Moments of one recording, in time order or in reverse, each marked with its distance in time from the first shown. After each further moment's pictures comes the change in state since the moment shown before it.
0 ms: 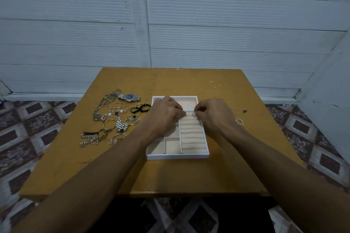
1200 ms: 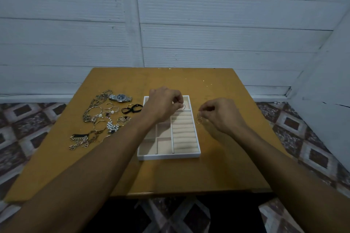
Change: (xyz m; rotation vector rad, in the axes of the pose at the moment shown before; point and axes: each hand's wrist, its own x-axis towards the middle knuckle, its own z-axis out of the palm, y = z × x) left_hand 0.032 0.015 -0.023 -0.329 0.066 -0.197; right_hand -0.021 0.016 -0.037 0.130 0.001 0.022
